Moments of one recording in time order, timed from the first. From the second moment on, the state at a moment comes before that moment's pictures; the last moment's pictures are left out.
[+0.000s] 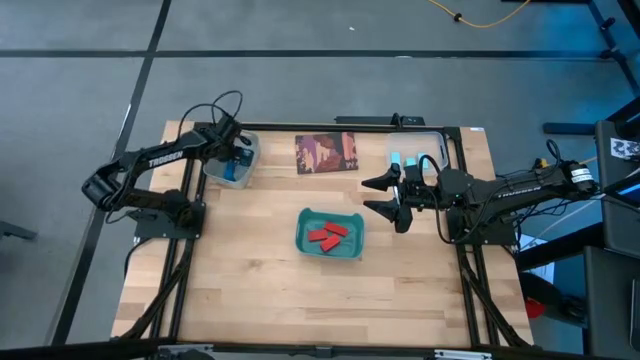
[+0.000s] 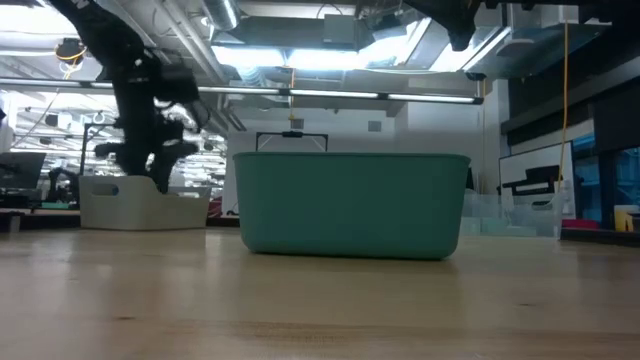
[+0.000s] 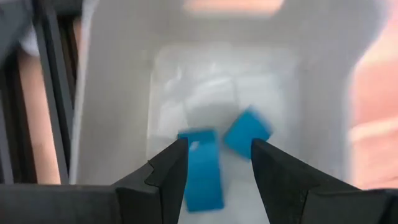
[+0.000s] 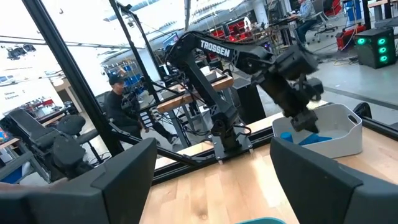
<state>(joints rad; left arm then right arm) 0.91 1.23 0.64 -0.52 -0.22 -0.40 0.11 0.99 0.59 0.48 0.14 0.38</state>
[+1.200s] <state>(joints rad) -0.04 0.86 0.59 0.51 -0.14 -0.38 0.11 0.99 0.59 0.48 0.14 0.38</state>
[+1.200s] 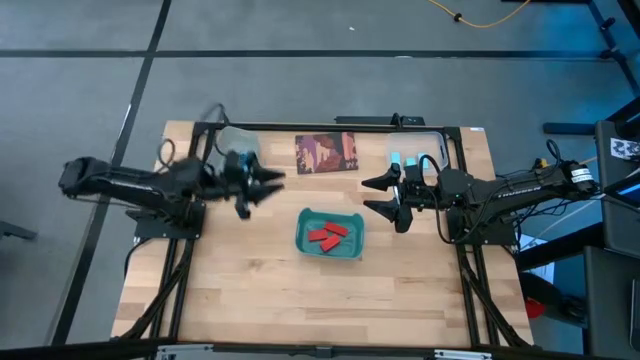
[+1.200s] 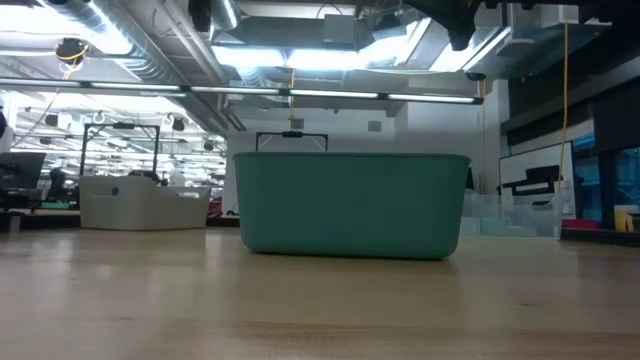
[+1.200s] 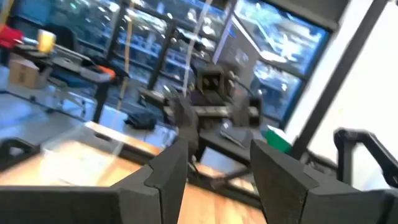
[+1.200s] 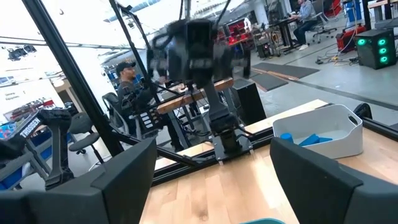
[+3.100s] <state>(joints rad) -0.04 0.00 0.14 0.19 -0.14 -0.29 0.11 0.99 0.59 0.48 0.14 0.39</state>
